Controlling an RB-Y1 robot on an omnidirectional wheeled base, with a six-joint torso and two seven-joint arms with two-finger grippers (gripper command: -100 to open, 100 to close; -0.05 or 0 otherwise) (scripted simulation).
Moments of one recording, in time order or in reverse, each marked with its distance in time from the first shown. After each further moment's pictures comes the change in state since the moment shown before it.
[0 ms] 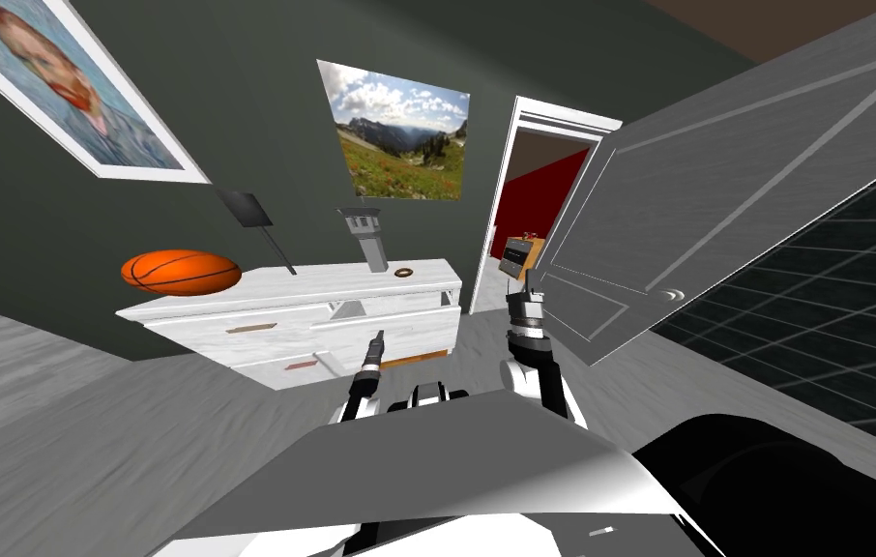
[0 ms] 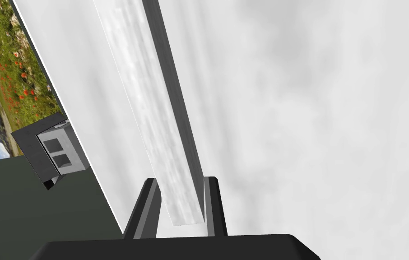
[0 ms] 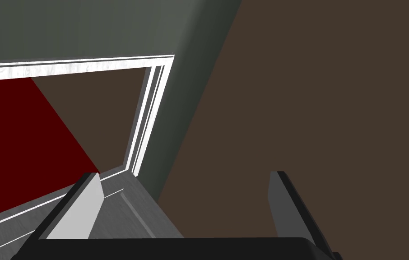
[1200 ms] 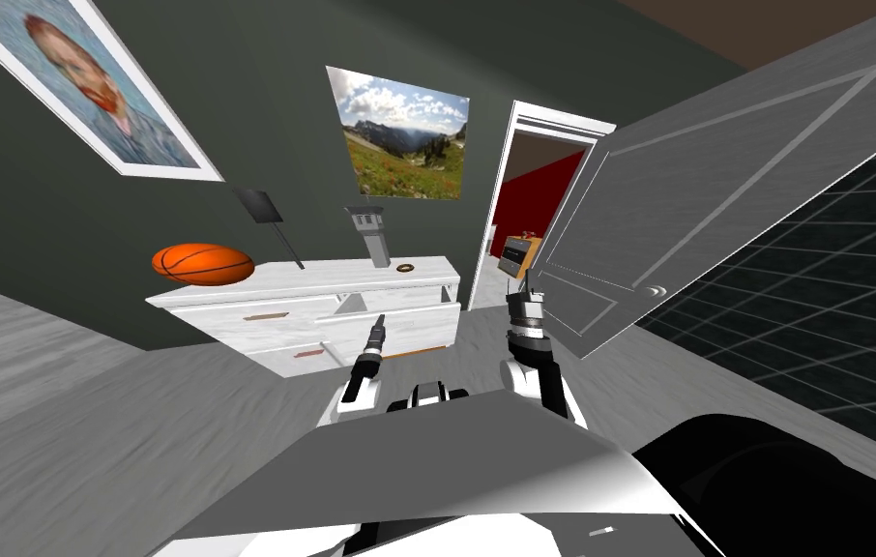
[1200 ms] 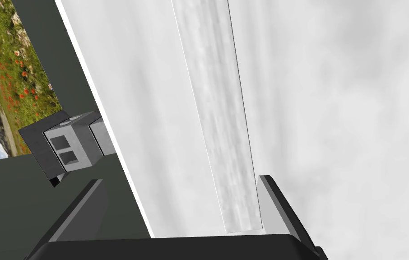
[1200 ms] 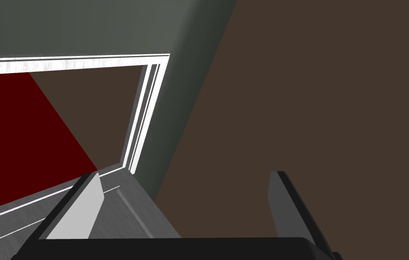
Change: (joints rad) left arm -0.042 0.006 -0.012 -0.178 -0.006 0.245 0.014; right arm 0.000 0.000 0.000 0.000 0.000 0.000 0.000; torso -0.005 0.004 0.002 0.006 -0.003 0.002
